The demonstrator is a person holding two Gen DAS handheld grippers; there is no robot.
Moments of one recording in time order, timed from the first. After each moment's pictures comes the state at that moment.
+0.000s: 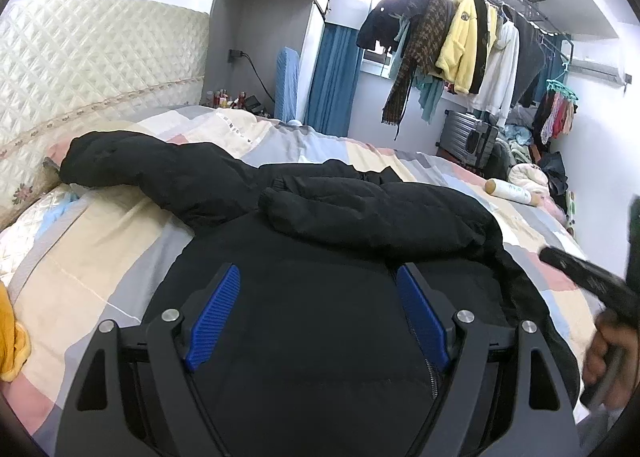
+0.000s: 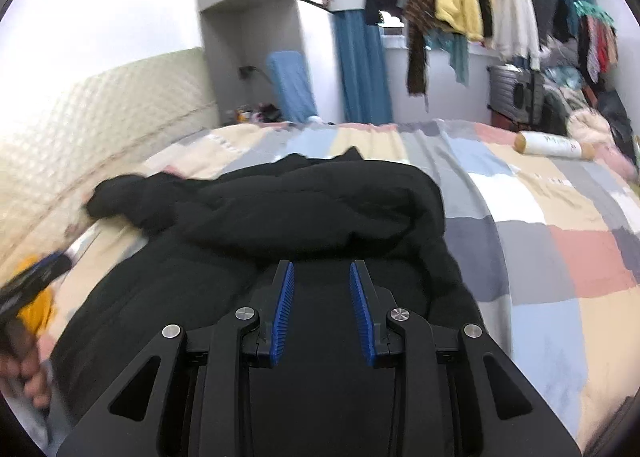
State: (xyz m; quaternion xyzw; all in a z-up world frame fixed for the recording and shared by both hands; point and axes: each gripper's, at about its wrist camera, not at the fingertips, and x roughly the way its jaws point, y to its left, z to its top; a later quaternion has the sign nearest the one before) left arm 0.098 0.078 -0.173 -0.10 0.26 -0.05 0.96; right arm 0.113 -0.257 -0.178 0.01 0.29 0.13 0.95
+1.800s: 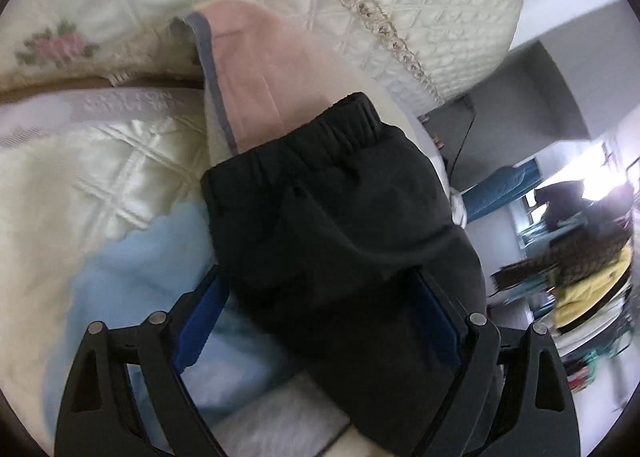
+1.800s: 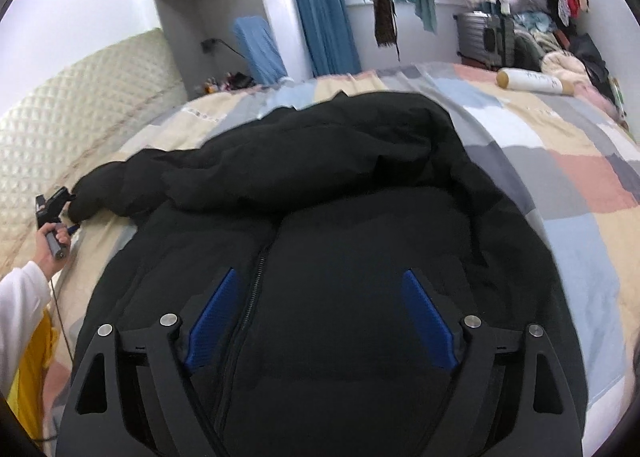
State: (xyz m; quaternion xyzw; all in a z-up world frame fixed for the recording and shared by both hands) left arm 0.341 0.539 -0.314 -0.48 0.26 0.11 0.83; right arm 0.128 -0.206 -0.223 0.08 0.37 0.06 0.92
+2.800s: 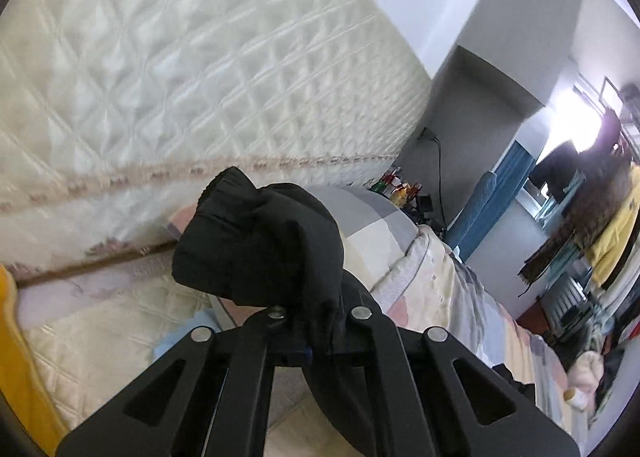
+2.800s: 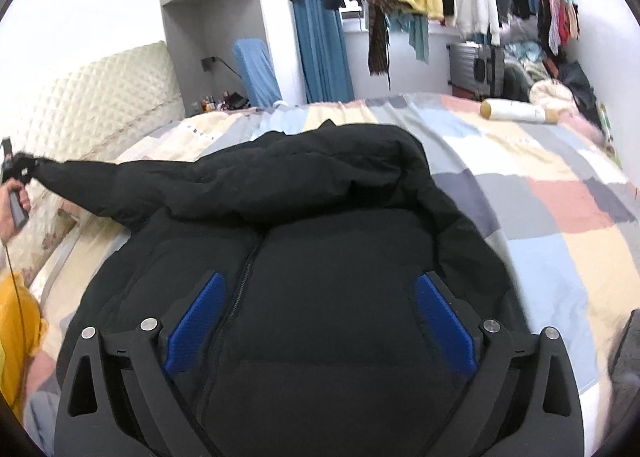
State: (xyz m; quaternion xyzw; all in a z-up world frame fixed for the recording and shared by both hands) left arm 0.289 0.479 -0.117 -0.28 0.19 0.18 0.92; right arm 0.090 -0.221 -0.198 0.04 0.32 0.04 0.94
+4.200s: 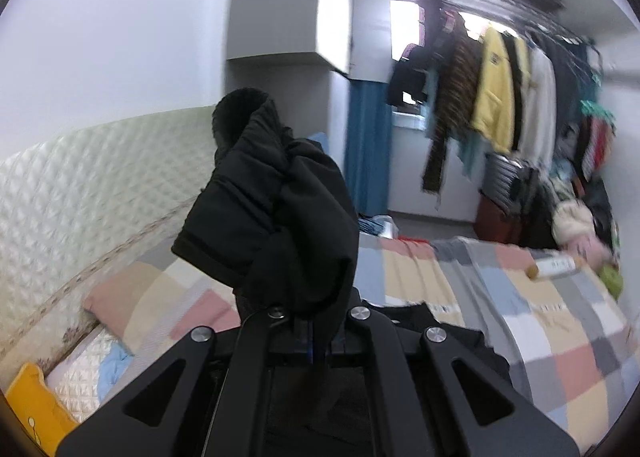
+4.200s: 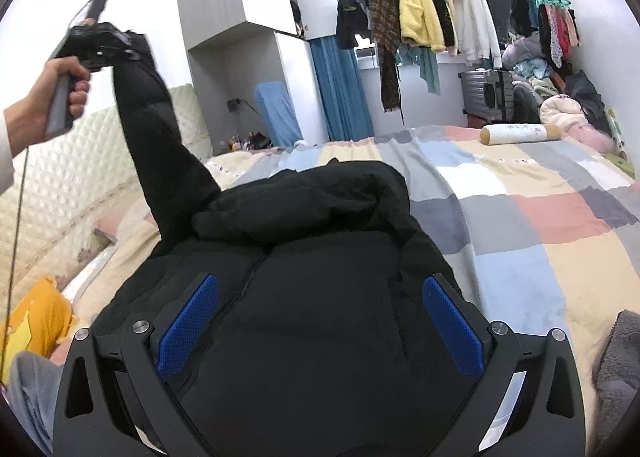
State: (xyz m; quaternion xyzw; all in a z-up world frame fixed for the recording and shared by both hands) left arm 0.265 0.058 0.049 -0.02 0.20 0.03 0.98; right arm 0.027 -0.291 -0.179 0.08 0.25 0.10 0.96
